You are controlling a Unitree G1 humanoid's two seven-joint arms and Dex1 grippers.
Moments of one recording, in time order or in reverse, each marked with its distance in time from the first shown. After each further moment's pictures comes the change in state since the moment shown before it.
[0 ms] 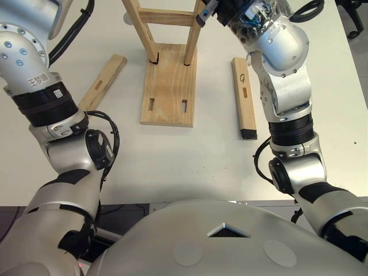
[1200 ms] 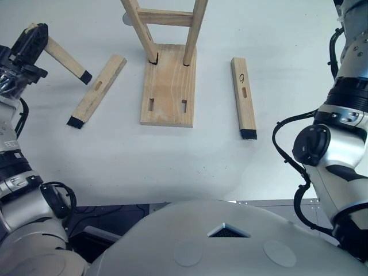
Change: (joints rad) left arm 0.533 0.352 0.131 0.334 0.424 -0.348 -0.460; right arm -0.210 -0.186 -0.606 0.430 0.409 0.345 -0.025
